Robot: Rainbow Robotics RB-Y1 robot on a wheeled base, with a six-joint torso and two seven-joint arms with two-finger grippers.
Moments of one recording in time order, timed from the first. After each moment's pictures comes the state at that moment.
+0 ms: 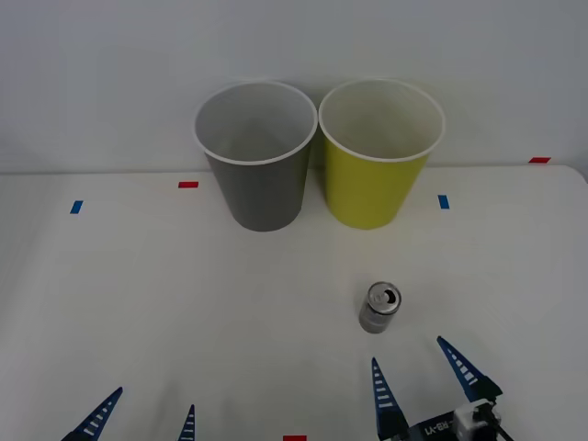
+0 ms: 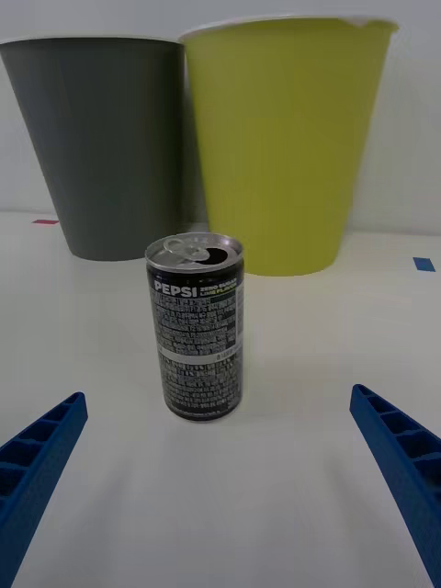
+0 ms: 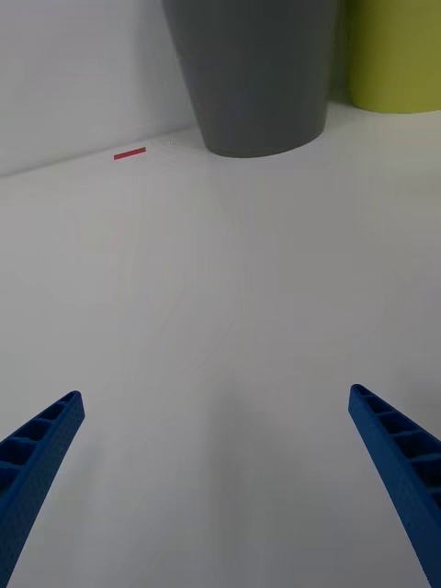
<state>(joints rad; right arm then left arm) 0.57 -0.42 0.50 -1.74 -0.31 -0.57 1.78 0.92 0.27 -0.29 -1.91 -0.03 -0.40 -1.66</state>
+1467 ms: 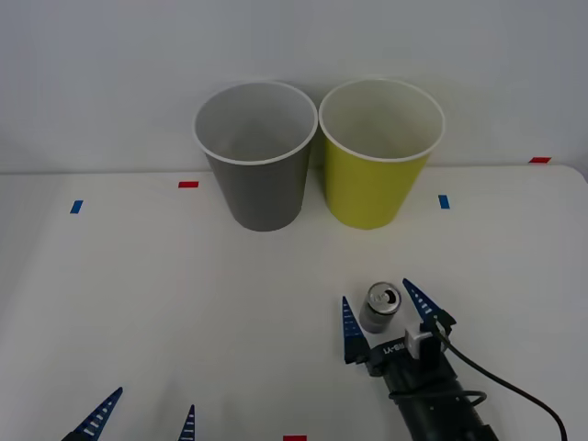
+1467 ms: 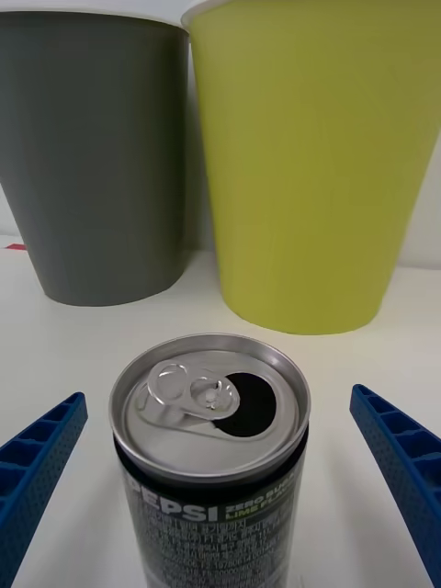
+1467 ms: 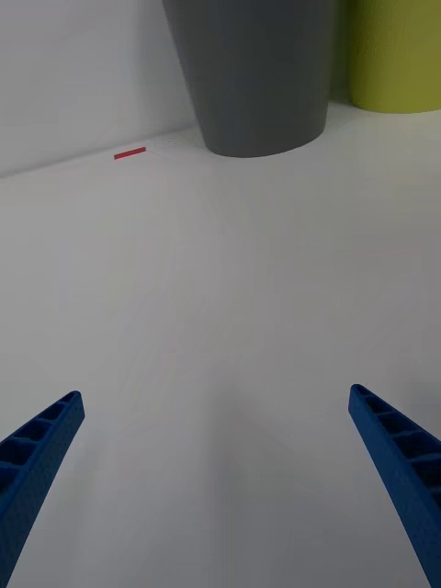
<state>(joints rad) 0.34 -0.26 0.44 -1.66 -0.31 -0.39 1.80 0.92 0.27 -0.29 -1.91 -0.03 -0.40 -1.66</state>
